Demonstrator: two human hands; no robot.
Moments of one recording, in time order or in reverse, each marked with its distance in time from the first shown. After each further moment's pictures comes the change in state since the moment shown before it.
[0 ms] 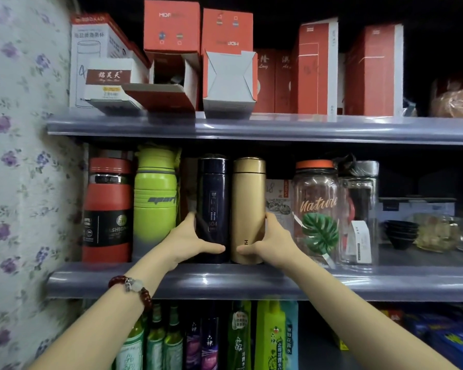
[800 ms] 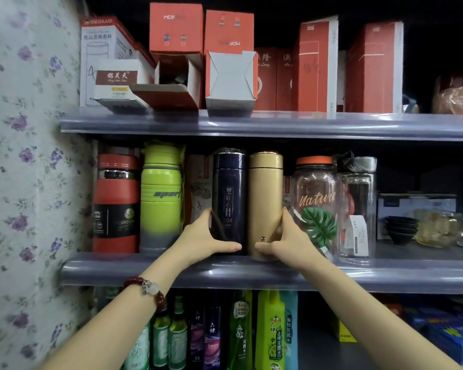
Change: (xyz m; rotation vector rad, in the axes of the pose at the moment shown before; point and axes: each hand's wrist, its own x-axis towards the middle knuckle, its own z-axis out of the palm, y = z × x) left_hand -0.029 0.018 0.018 0.150 0.029 0.144; right_hand -0.019 0.018 -0.021 0.007 0.010 -0.006
